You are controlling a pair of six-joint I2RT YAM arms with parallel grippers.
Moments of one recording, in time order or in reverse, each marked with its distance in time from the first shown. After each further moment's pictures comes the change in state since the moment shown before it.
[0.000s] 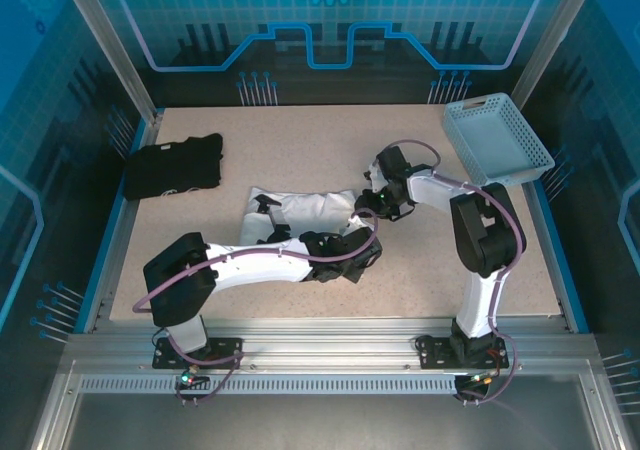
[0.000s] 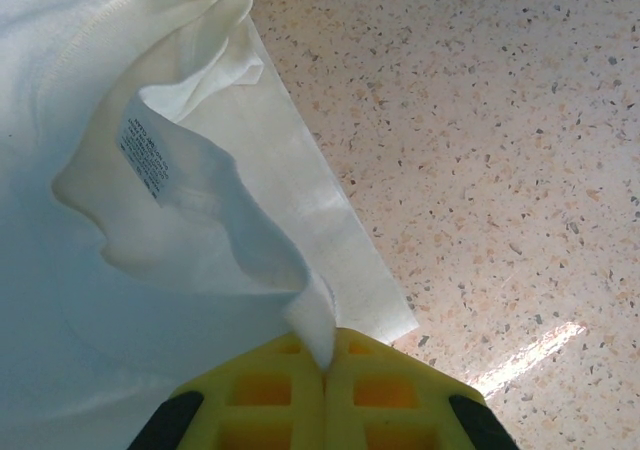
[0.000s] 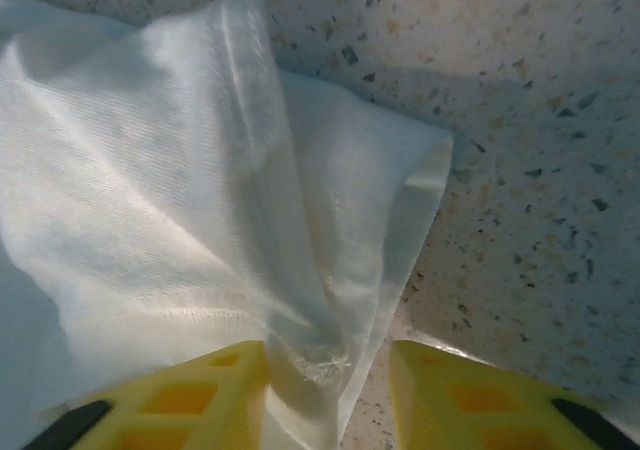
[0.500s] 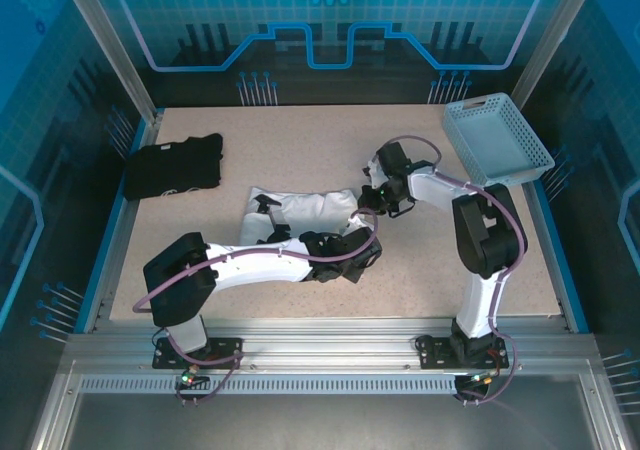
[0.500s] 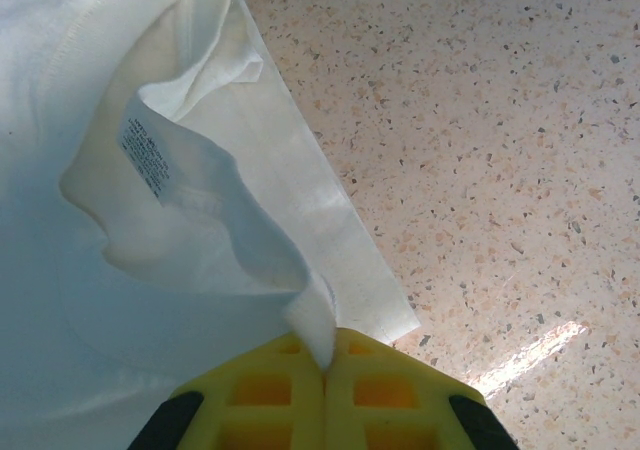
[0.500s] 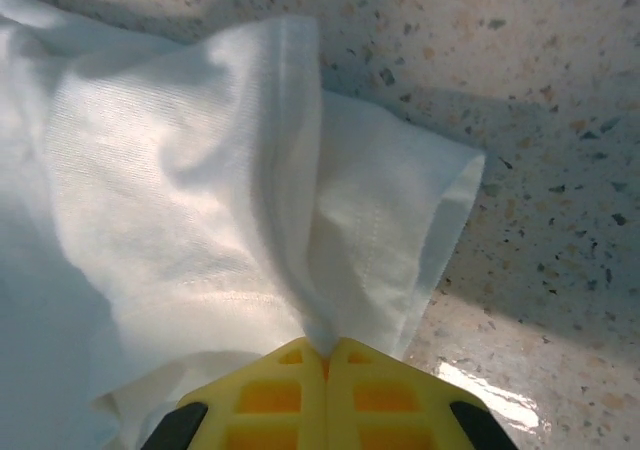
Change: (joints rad) left arm 0.000 0.000 -0.002 0.001 0.001 0.001; right arm 0.000 -0.020 0.042 -0.032 -0.016 0.002
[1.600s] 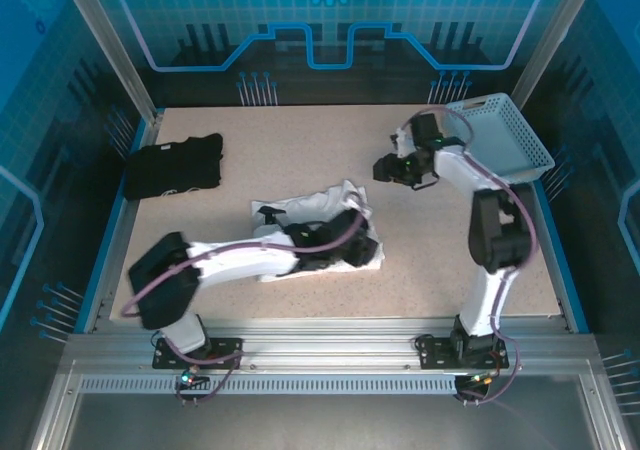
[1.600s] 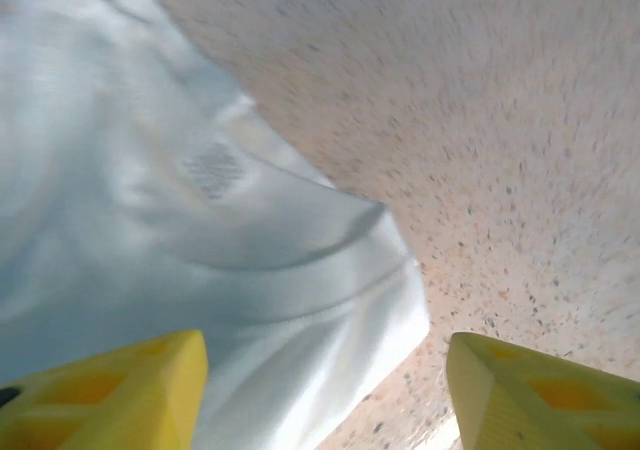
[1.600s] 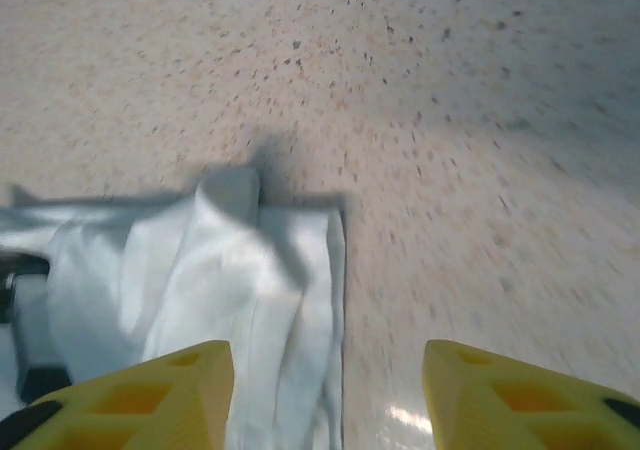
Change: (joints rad) left arm 0.133 -0.145 -0.106 0.220 0.132 0.038; right arm -0.188 -0.059 0.116 -0.051 -0.030 -0.077
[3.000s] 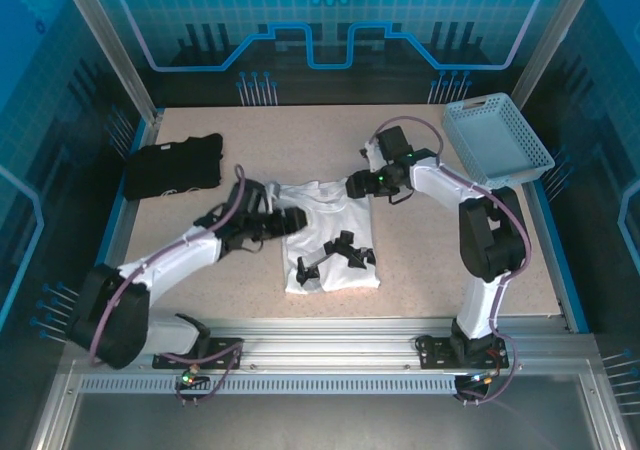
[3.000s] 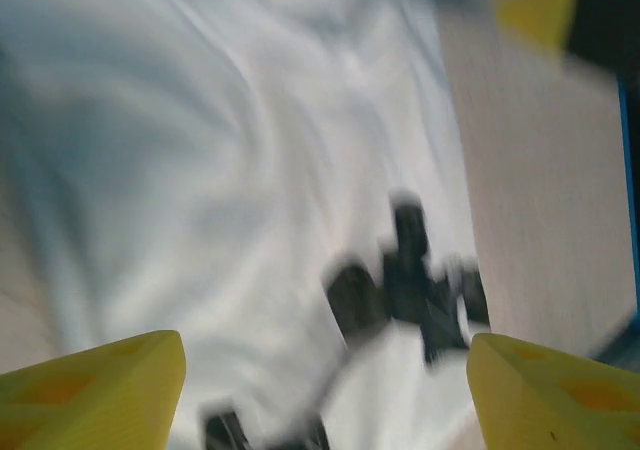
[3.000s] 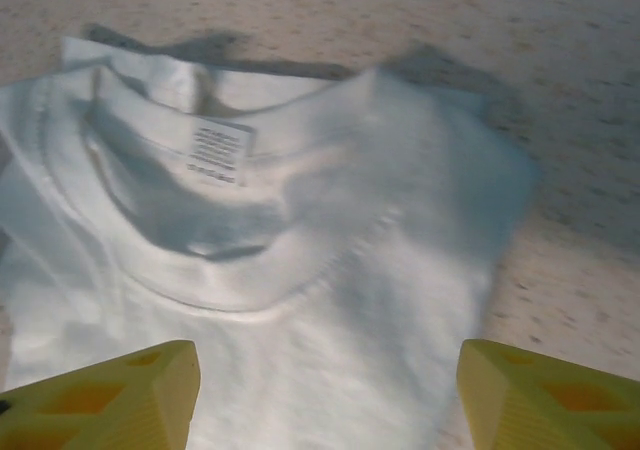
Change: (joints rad) left arm 0.594 -0.230 -0.294 0.077 0.516 -0.186; right arm 0.182 0.038 -0.019 0.050 0.130 -0.035
